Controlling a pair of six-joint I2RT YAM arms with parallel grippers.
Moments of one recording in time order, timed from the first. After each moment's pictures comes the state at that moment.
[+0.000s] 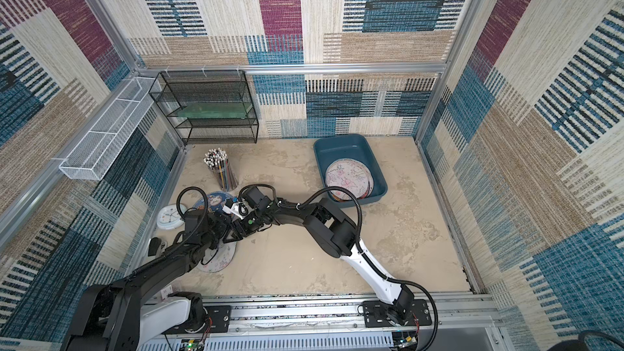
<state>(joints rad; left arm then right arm) -0.10 1.16 0.30 0.07 0.01 -1.10 0.95 2.47 1.82 -0.18 -0.83 0.40</state>
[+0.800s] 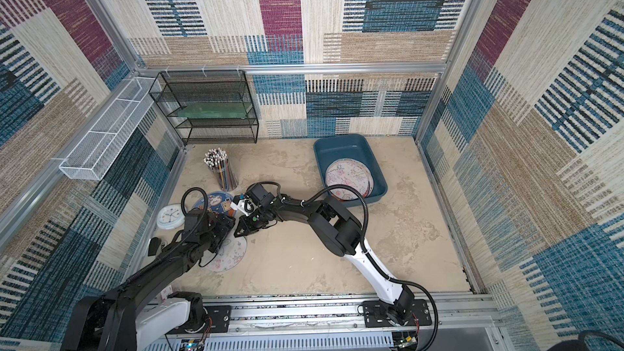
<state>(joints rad) -0.11 1.06 0.38 -0.17 0.11 -1.03 0.90 2.38 1.78 -0.28 -0.72 0.41</state>
